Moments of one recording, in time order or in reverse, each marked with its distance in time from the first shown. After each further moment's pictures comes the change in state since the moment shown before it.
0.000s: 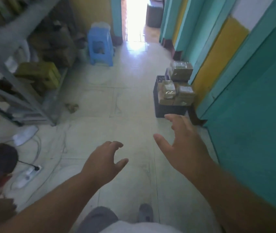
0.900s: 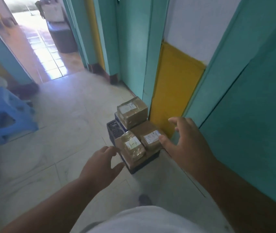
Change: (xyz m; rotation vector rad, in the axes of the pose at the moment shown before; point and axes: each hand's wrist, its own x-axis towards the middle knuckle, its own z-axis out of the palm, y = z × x) left_hand 0.690 0.157 -0.061 0.178 -0.262 0.497; right_hand 0.547 0.208 -0.040 -0.060 0.346 0.437
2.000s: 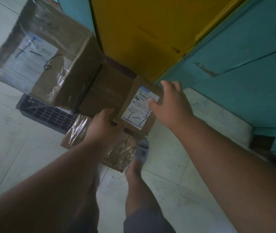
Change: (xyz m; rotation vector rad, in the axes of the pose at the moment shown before) left_hand 0.451 -0.073 0.290 -0.188 -0.584 -0.180; right_hand 0.235 0.297 0.394 -0.138 -0.280 0.817
